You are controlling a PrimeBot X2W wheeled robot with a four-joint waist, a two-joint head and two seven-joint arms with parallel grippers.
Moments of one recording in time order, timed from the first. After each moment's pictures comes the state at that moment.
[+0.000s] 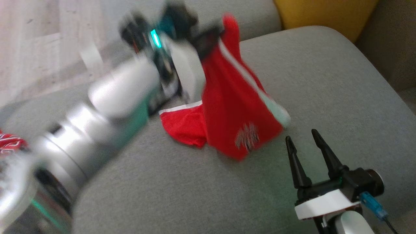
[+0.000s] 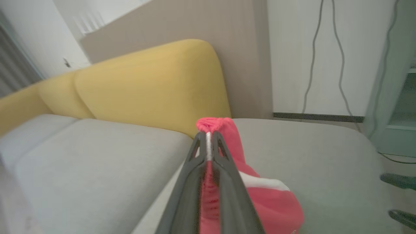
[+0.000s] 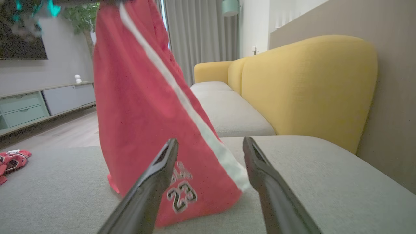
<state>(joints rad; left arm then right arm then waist) -1.22 0.23 -1.29 0.65 -0.97 -0.13 0.05 0.02 -0.05 0.17 0.14 0.07 0.13 -0.26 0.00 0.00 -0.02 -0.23</state>
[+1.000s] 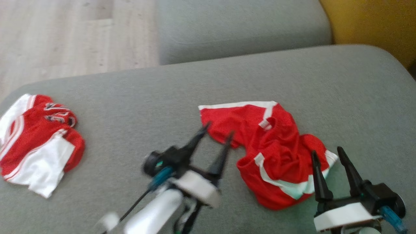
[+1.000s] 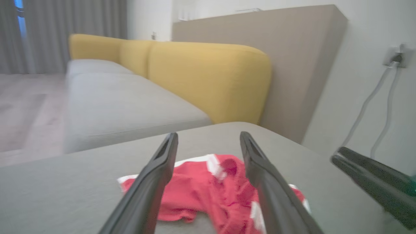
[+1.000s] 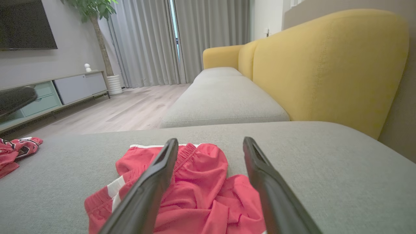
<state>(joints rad) -0.49 0.08 -0.96 0.46 -0.67 0.08 -0.25 0.09 -0.05 0.06 0.16 0.10 0.13 -0.26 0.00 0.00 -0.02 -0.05</state>
